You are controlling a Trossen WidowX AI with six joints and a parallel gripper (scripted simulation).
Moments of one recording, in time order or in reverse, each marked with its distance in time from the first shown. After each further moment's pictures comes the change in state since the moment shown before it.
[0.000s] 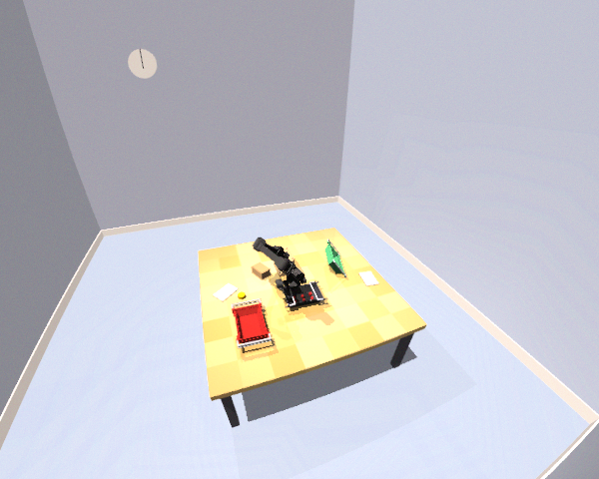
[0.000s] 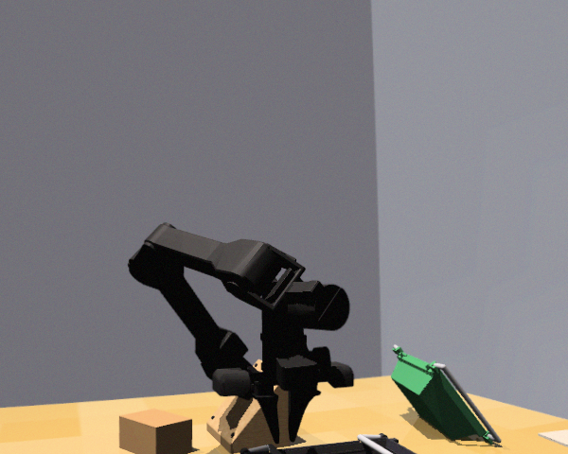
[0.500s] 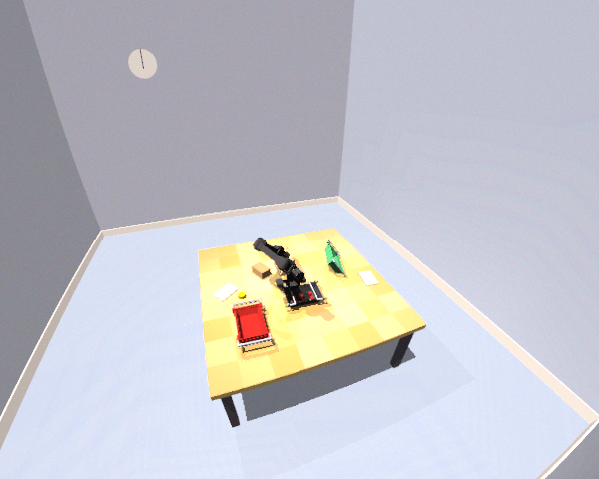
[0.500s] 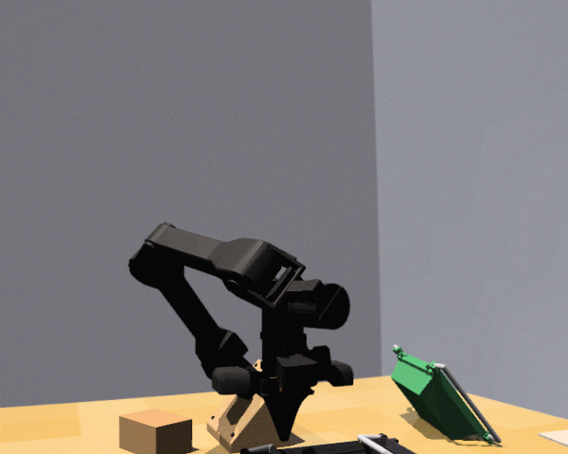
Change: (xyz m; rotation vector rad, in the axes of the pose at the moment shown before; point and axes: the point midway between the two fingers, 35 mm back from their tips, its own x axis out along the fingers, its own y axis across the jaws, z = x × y) arm -0.002 -0.001 0.000 -0.009 0.004 -0.002
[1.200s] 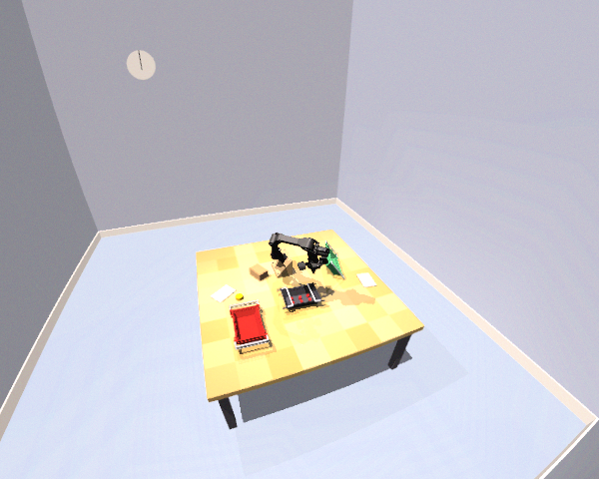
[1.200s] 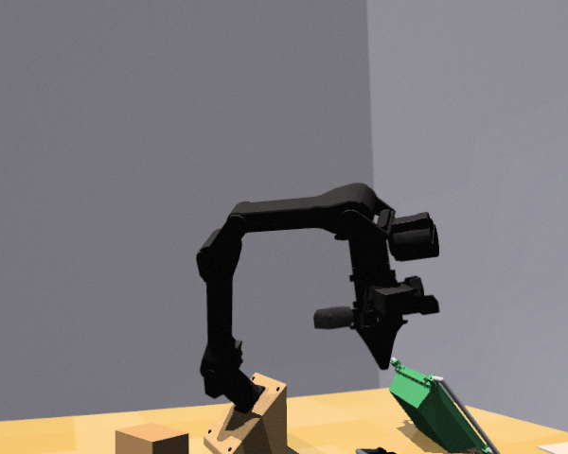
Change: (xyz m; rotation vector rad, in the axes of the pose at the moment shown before) arm -0.103 0.168 -0.023 -0.005 -0.031 0.109
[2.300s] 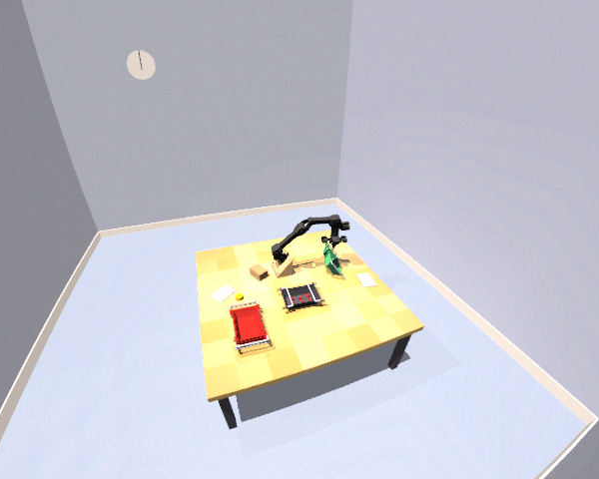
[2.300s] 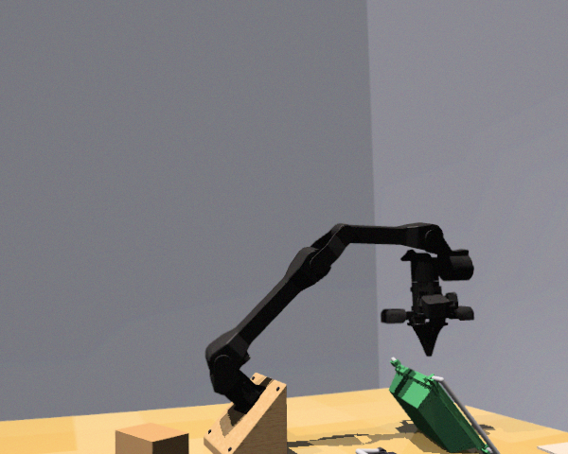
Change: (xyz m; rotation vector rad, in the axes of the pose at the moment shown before) arm 0.031 0.255 -0.270 0.229 0.036 -0.068
